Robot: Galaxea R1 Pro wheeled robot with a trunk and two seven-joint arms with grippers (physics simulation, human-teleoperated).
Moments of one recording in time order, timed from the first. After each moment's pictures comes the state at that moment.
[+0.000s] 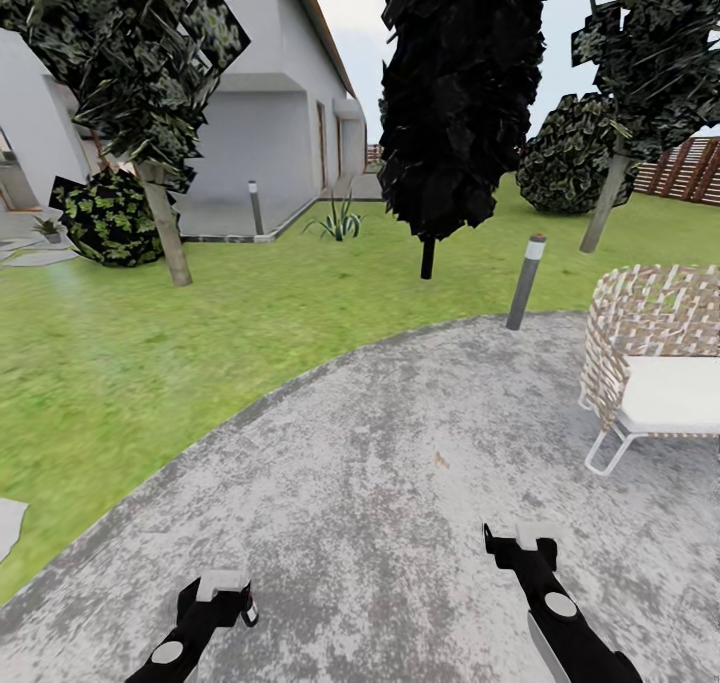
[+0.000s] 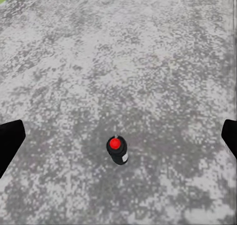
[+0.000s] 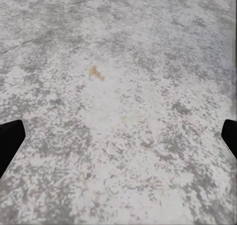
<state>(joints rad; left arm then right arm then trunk) -0.46 0.06 -0.01 -0.28 -0.03 -0.29 0.02 -0.39 -0.09 0.00 -0.67 0.00 -0.15 -0.10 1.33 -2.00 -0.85</state>
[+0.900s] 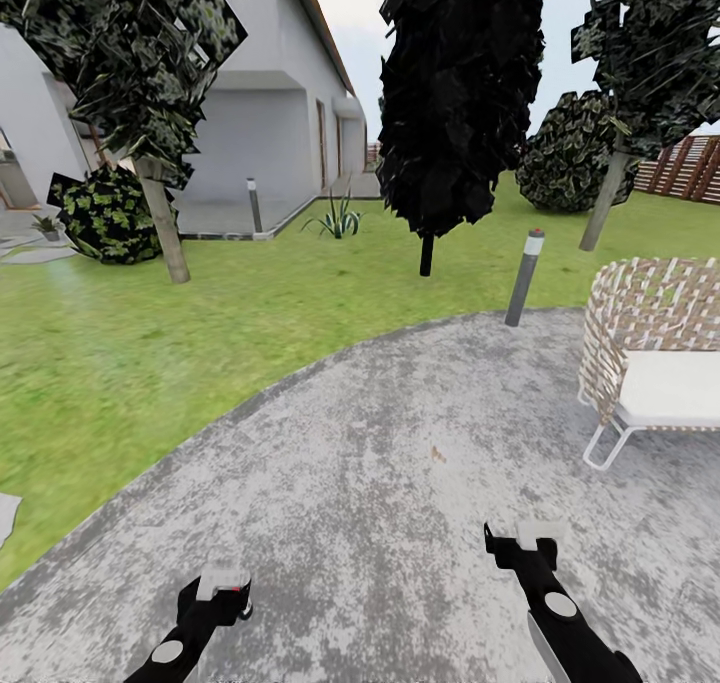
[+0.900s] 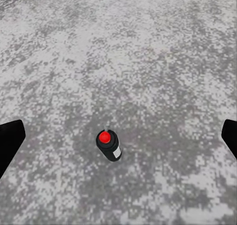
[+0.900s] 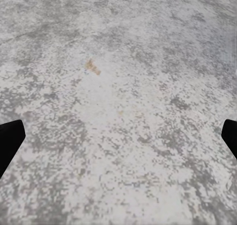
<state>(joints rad) -0.46 0.06 -0.01 -0.28 -0.03 -0.29 0.02 -0.39 -0.09 0.00 -0.67 0.00 -0.15 -0.10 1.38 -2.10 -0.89</state>
